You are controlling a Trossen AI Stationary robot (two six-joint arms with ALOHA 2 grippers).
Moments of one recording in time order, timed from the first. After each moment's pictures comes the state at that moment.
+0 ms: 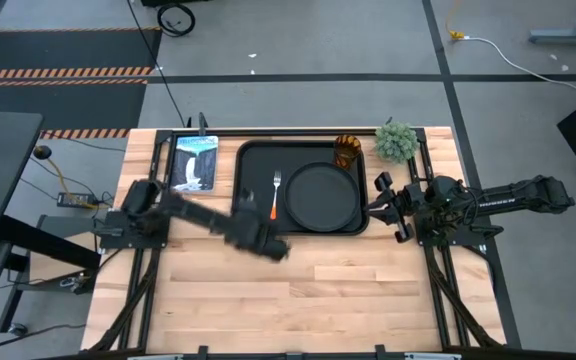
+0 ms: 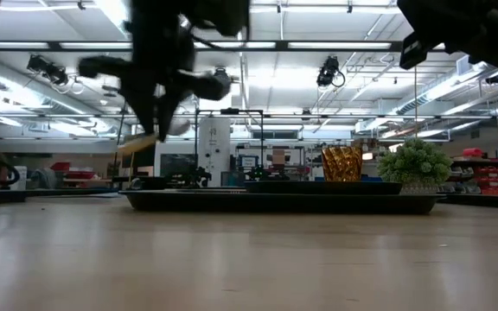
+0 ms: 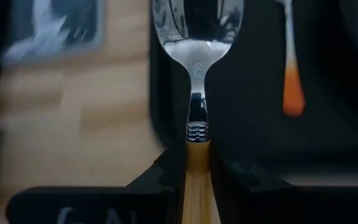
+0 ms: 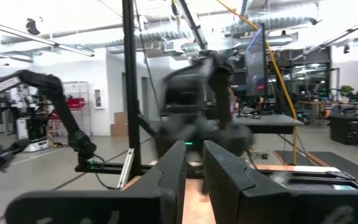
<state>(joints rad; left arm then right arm) -0.26 1.95 1.51 -1.38 -0.53 -1.80 -0.03 0.55 0.08 0.77 -0.25 0.08</state>
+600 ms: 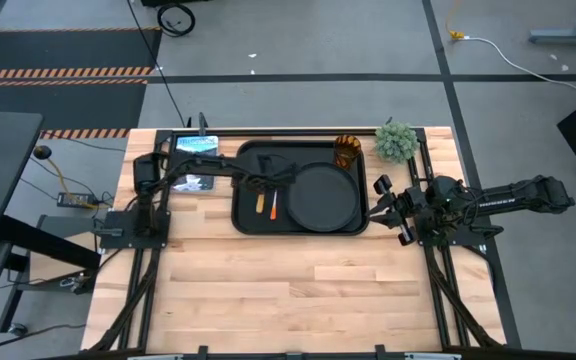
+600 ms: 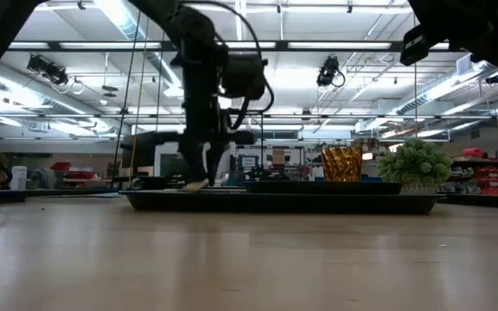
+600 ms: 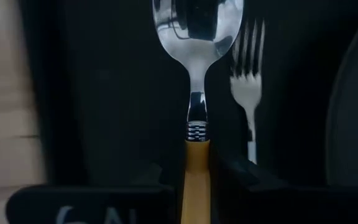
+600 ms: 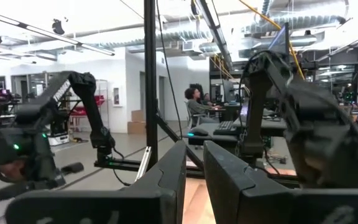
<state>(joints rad) 0.22 1.97 1.41 -0.84 -0.32 -1.14 -0.03 0.55 0.08 0.78 -0.34 0.08</state>
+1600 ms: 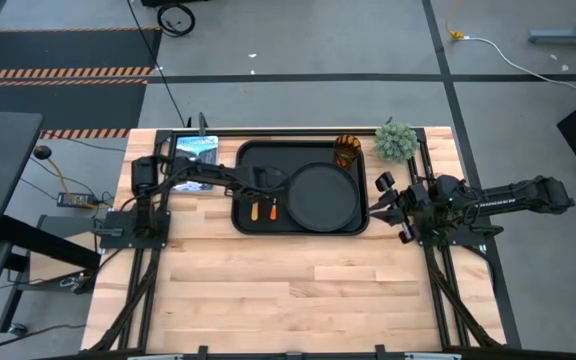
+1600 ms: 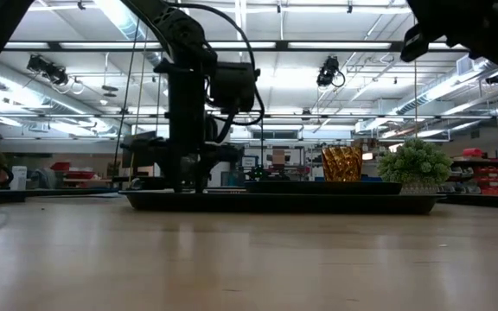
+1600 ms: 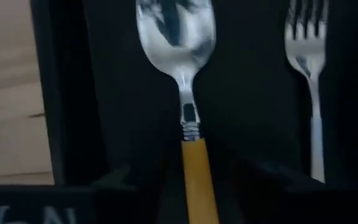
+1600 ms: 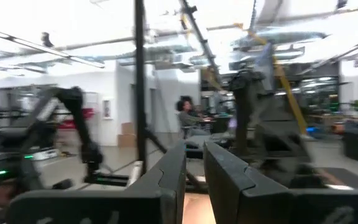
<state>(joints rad) 0.18 1.95 1.26 -0.76 -0.38 -1.19 -0.04 0.55 0.08 0.83 -0.30 0.10</state>
